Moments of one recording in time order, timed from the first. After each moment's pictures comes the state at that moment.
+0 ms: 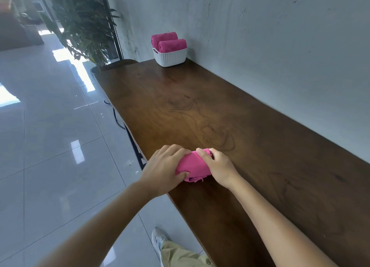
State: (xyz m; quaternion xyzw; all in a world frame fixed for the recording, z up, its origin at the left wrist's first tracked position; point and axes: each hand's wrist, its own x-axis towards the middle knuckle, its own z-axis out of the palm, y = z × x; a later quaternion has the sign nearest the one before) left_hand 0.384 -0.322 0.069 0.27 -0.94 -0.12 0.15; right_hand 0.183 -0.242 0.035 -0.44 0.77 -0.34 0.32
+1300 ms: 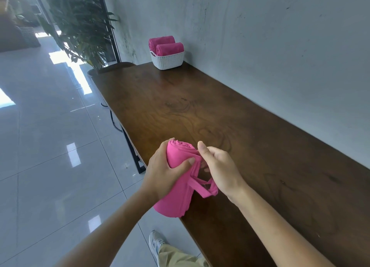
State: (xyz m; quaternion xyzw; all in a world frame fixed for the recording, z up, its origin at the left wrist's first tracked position) left_hand 0.377 -0.296 0.084 0.38 -0.76 -0.42 0.32; right_hand 0.221 -0.203 0.115 -0.43 0.70 -0.45 0.36
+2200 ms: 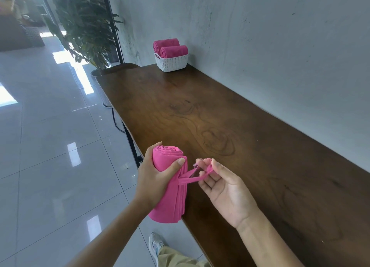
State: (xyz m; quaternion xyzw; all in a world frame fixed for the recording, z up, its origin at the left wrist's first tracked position) left_hand 0.402 -0.293 0.077 0.44 -0.67 -0.45 0.39; right_hand 0.247 -0.171 0.120 -0.10 0.39 -0.69 0.61
